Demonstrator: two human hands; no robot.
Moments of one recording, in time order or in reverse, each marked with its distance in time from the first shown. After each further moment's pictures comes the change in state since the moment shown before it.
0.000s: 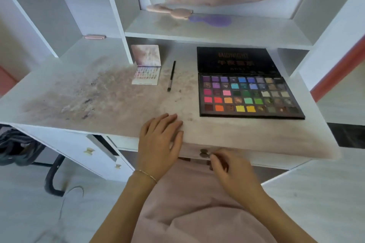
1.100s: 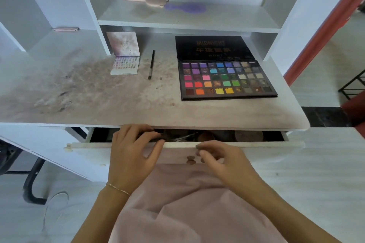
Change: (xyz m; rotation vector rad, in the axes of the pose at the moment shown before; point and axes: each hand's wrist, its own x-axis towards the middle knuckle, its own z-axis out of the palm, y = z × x) left_hand -0.049 -0.008 -0.008 -0.063 0.154 0.131; right_hand -0.043 -0.012 -0.014 0.211 -0.019 0.066
